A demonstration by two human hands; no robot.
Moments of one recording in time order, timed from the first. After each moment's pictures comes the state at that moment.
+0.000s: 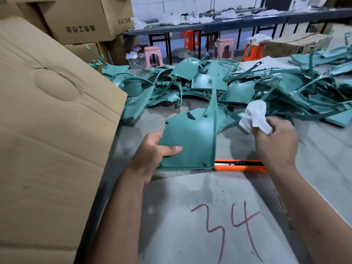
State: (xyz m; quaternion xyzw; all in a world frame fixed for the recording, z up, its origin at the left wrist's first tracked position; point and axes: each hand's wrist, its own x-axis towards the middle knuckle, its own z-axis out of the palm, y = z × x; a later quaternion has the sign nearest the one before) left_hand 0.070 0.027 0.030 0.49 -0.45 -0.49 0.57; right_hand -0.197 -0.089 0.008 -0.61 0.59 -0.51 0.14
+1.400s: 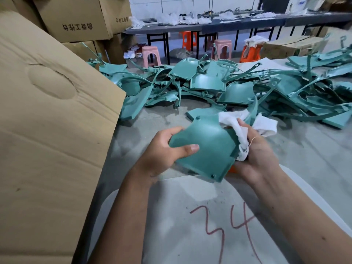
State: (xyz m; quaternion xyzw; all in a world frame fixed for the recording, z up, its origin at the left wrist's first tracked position) left_hand 0.050 0.022 0.037 0.48 -0.50 -0.47 0.54; right_hand -0.150 -0.044 0.037 -0.28 0.26 -0.44 0.82
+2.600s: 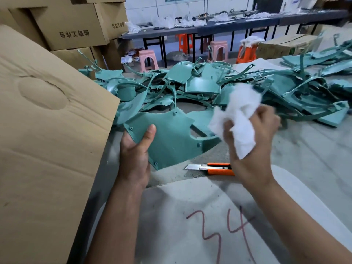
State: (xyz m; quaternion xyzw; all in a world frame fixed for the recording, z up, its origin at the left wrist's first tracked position) left_hand 0.061 0.018 0.035 0.41 -0.33 -0.34 0.78; right_hand -0.152 -0.044 0.029 -0.69 0.36 -0.63 0.08
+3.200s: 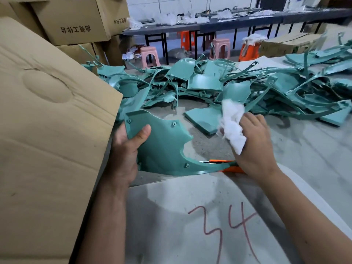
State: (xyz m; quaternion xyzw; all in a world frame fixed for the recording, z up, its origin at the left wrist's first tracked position) left_hand 0.087 0.032 0.040 0.44 -0.41 -0.34 0.72; right_hand -0.173 -0.071 0.015 -0.80 0.40 -0.44 0.03
